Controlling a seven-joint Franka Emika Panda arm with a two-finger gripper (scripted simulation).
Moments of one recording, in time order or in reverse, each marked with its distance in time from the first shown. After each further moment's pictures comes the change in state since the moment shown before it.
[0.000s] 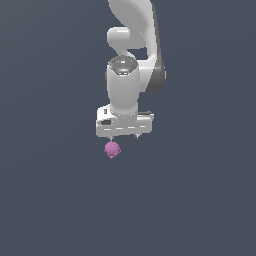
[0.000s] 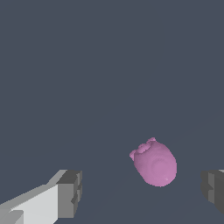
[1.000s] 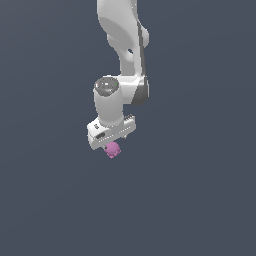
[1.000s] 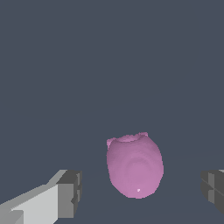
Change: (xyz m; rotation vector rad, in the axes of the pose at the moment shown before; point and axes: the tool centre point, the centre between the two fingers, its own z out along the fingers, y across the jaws) arm -0.029 0.043 0.061 0.016 -0.041 -0.421
